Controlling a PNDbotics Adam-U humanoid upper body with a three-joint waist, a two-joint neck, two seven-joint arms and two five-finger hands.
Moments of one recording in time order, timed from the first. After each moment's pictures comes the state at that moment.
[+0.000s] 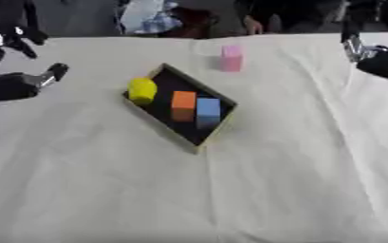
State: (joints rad) left arm -0.40 0.50 0.05 -1.67 -0.47 -0.04 -0.21; right arm -0.55 -0.65 0.06 -1.53 0.17 -0.23 0.09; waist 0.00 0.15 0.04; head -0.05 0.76
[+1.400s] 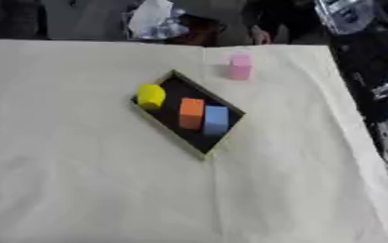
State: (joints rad) left arm -0.21 0.31 0.02 -1.90 -0.06 0.09 0.09; right arm -1.11 -0.47 -0.09 -0.77 0.29 -0.05 0.00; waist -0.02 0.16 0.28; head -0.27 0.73
